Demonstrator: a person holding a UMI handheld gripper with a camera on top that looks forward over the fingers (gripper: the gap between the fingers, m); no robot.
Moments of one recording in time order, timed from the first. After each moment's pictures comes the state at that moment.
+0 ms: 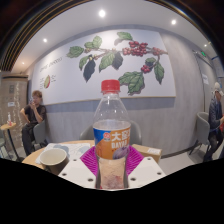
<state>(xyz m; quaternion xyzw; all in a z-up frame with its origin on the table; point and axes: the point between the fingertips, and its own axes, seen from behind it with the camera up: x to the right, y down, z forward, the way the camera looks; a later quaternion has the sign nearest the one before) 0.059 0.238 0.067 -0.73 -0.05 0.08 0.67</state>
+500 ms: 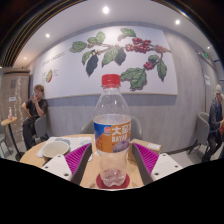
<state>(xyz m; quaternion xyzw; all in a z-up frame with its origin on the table) 0.082 0.209 0.084 -0.76 -0.08 0.07 0.64</state>
